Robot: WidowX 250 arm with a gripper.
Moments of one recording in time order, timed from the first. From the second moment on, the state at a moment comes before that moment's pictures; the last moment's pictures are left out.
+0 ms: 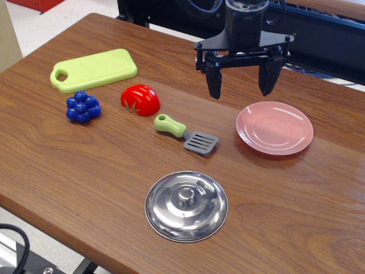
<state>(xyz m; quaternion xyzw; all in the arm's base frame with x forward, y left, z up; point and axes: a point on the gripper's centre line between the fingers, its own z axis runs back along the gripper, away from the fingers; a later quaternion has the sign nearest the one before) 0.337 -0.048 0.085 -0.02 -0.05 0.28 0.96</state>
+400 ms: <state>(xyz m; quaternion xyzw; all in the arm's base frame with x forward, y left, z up) 0.333 -0.047 0.073 -0.01 -0.03 0.29 0.96</state>
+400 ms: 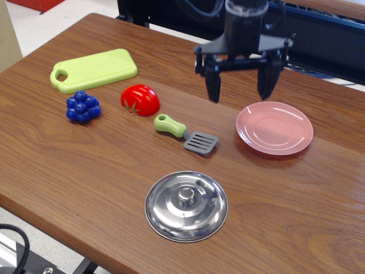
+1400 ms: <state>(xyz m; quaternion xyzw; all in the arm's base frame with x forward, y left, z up) 0.289 0.033 0.056 0.00 -0.08 0.74 0.67</state>
